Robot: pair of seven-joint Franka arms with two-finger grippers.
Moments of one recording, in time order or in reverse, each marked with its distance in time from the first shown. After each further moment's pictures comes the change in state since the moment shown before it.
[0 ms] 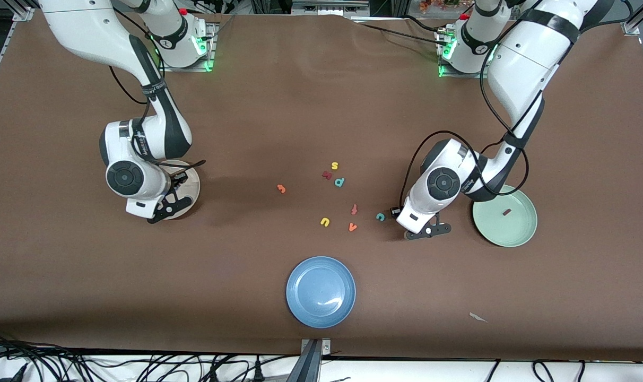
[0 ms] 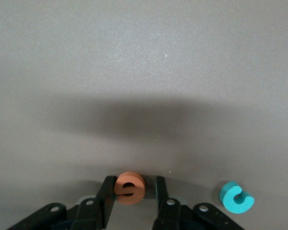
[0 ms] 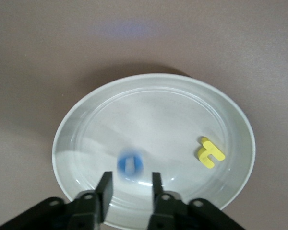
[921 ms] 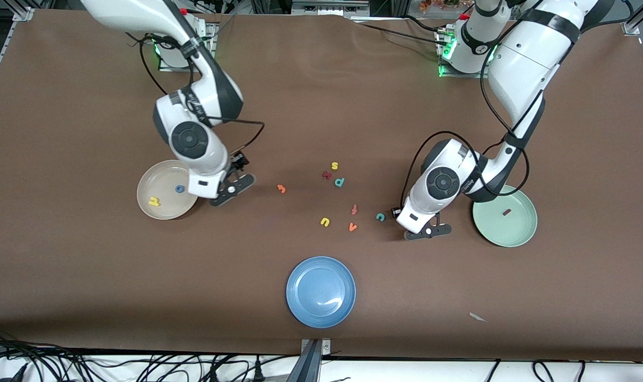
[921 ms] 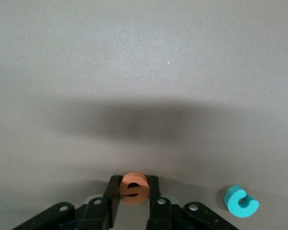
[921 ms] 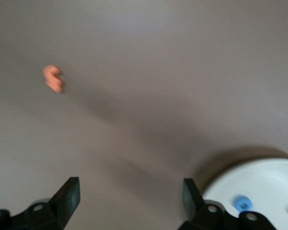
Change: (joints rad) left arm 0.006 0.000 0.000 0.005 0.032 -0.004 0.003; right arm 0.036 -0.065 0.288 0.046 0.007 0.046 0.189
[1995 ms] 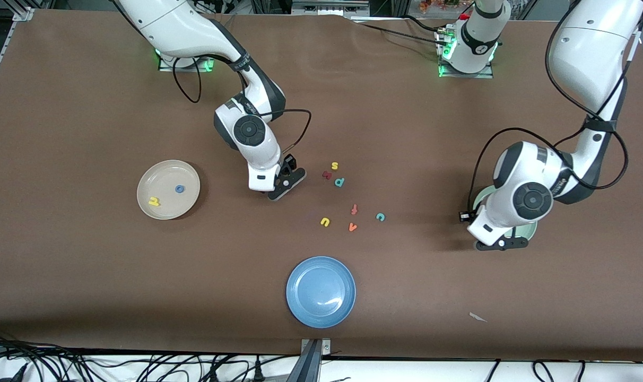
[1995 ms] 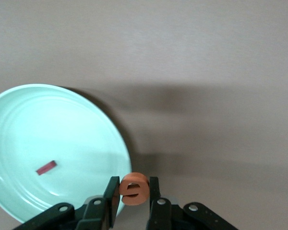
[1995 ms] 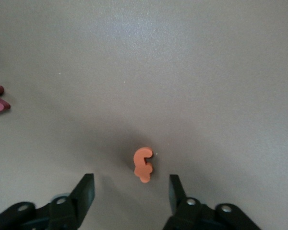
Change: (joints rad) left arm 0.244 -0.123 0.003 0.032 0.007 -0.262 0.348; right arm 0.141 0.192 0.011 0.000 -0.016 0.353 0.076
